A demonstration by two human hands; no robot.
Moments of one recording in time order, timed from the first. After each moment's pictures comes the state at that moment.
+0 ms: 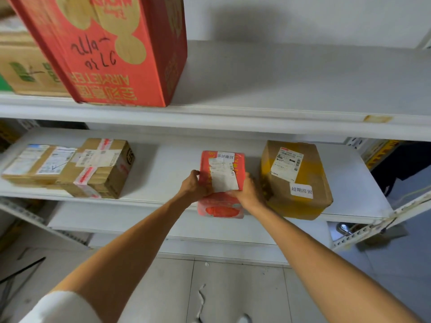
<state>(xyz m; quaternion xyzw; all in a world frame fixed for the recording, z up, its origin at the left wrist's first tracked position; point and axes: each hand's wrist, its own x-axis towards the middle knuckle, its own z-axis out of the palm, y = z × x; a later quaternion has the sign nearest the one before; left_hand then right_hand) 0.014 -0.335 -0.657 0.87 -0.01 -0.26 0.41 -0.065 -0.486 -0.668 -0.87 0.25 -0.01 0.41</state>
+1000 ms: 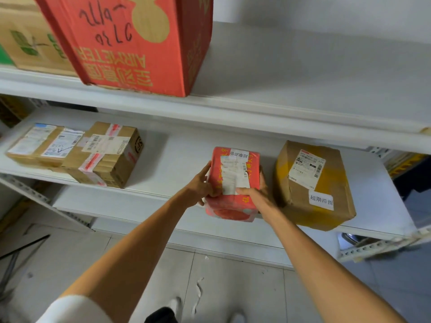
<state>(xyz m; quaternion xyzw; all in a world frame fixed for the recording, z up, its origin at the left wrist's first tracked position) 0.028 -0.318 -0.679 0.75 -0.05 -0.36 0.54 -0.048 -0.500 -0.708 -0.72 0.25 0.00 0.64</state>
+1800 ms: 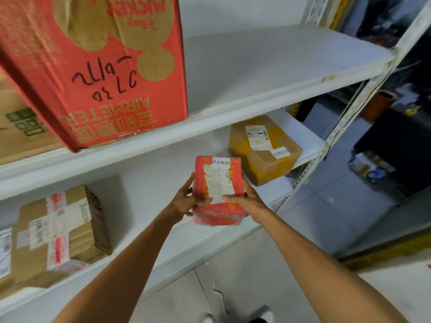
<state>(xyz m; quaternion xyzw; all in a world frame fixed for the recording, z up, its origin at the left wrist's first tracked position) 0.077 -0.273 -0.683 0.68 -0.22 -0.51 0.48 -0.092 -0.399 -0.692 -0.64 0.41 -0.11 0.64</state>
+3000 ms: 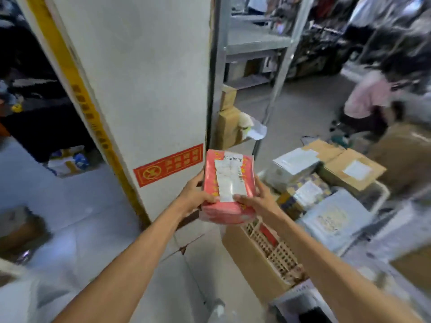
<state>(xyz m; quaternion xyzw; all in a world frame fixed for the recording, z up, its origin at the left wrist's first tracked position) -0.570 -0.374 -0.627 0.23 -0.69 -0.69 0.01 -0.673 -0.192 -0.648 -0.18 0.69 -0.63 0.30</state>
